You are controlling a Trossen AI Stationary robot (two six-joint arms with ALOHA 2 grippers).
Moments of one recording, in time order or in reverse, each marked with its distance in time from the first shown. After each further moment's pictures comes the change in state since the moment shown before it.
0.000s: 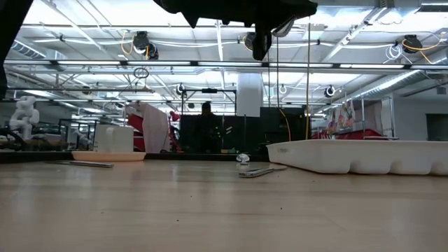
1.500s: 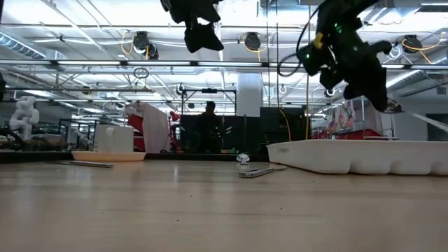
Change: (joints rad) left arm 0.063 -0.282 -0.004 -0.863 -0.059 0.392; right arm -0.975 0.069 -0.560 -0.110 -0.721 -1.084
